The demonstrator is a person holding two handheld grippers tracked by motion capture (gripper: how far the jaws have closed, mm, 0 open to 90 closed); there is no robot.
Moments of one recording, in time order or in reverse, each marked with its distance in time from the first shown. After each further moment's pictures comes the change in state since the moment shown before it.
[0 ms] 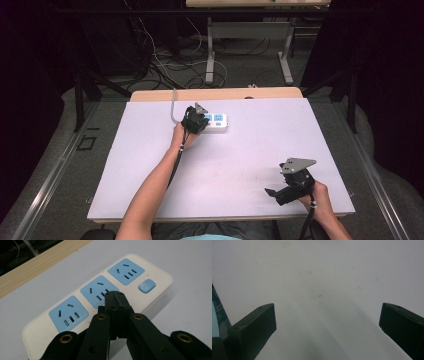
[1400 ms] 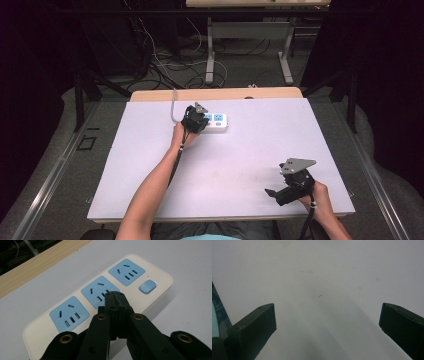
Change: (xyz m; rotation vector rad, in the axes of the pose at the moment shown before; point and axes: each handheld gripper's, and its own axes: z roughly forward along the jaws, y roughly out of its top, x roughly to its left) left arm 0.000 0.002 0.000 0.013 0.005 -0.001; right arm 0.001 0.000 0.000 0.006 0.004 -0.011
